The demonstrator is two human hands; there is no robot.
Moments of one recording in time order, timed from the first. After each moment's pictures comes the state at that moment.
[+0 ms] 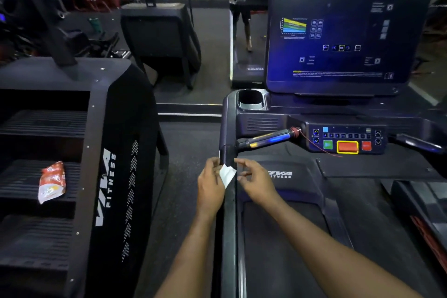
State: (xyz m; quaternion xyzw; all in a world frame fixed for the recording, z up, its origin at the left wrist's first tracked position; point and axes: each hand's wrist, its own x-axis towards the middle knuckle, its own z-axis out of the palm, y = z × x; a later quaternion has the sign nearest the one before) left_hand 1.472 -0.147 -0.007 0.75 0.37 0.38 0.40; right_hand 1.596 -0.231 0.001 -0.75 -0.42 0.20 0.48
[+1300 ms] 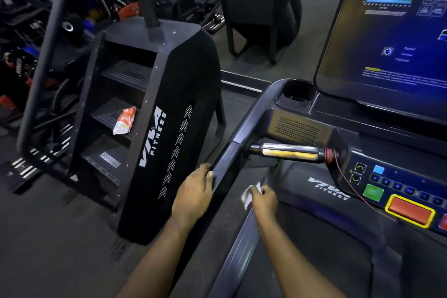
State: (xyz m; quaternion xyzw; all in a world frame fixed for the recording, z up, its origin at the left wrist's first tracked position) left_hand 1.512 -0.189 -0.003 0.75 0.60 0.20 0.20; right_hand 1.684 -0.214 -0.095 -0.77 -0.19 0.42 0.44
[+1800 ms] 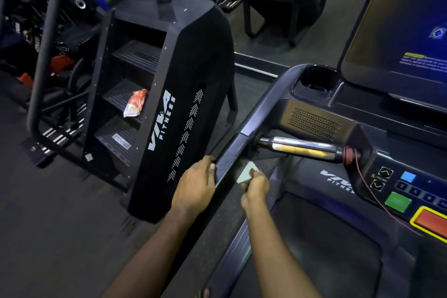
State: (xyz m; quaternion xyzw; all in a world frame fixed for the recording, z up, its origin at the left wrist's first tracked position) left_hand 1.516 -0.186 -0.001 0.74 0.62 0.17 0.17; right_hand 1.651 -0.167 -0.088 -0.54 0.11 0.57 0.61
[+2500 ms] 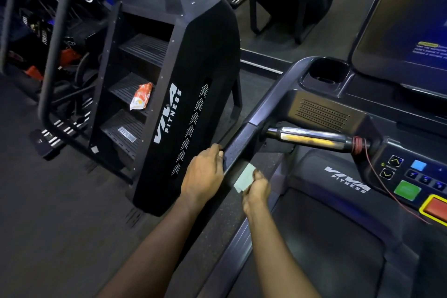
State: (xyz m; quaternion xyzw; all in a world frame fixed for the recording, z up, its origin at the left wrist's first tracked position) left_hand 1.512 -0.188 -0.003 0.74 0.63 0.18 0.15; right_hand 1.631 -0.202 -0.083 -0.53 0.09 0.60 0.59
